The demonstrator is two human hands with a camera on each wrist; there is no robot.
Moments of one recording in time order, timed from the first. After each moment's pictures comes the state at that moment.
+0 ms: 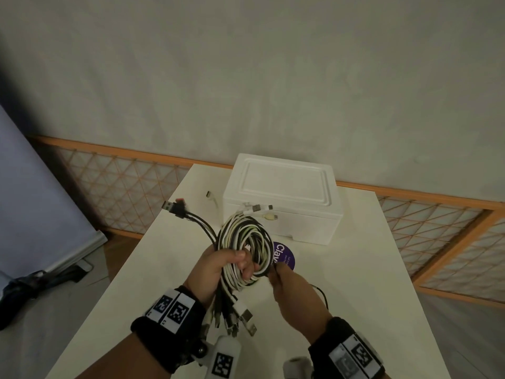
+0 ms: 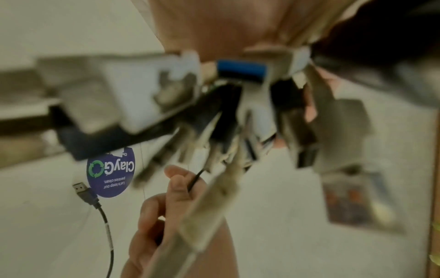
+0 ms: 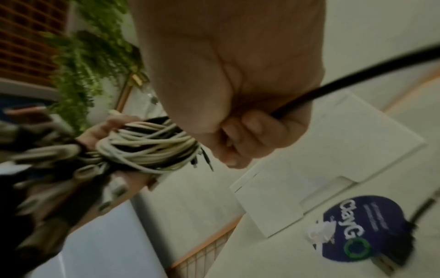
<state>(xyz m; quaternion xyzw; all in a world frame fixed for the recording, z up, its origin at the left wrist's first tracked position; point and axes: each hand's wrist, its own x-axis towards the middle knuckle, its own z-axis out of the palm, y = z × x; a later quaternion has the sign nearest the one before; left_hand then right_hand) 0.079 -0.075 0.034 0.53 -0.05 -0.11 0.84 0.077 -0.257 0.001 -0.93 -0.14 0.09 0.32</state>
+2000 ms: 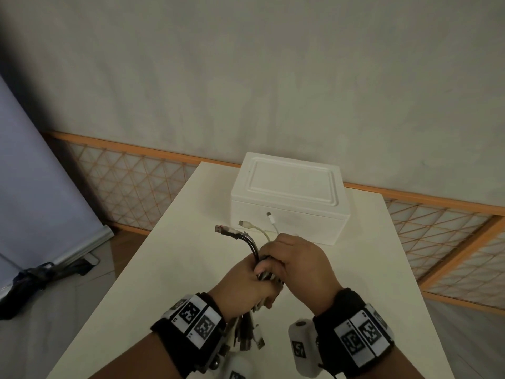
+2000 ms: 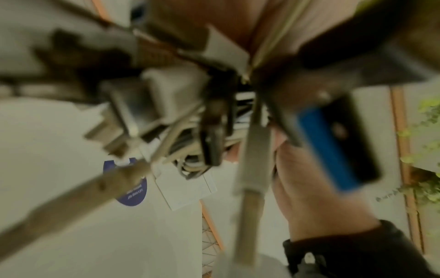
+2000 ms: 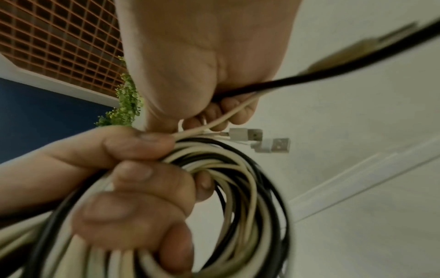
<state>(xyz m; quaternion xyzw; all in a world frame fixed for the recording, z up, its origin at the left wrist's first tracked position) 0.052 -0.106 0.041 0.78 -0.07 -0.13 0.61 0.091 -0.246 0.057 -0.88 -0.35 -0.15 0.27</state>
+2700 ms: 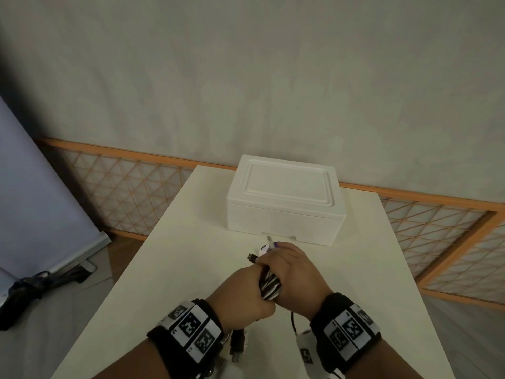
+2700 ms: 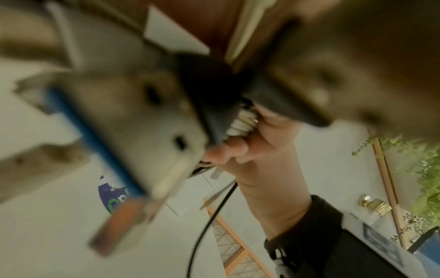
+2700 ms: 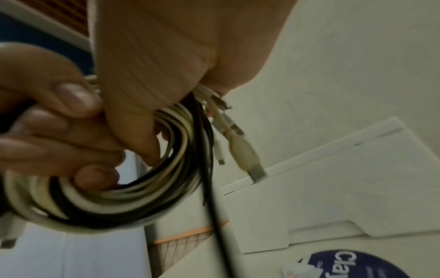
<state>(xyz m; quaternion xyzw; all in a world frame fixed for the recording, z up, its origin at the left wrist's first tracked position) 0.049 -0.106 0.036 0.88 -0.12 -0.13 0.44 0.107 -0.257 0.003 -0.84 -0.43 -0.19 0.25</state>
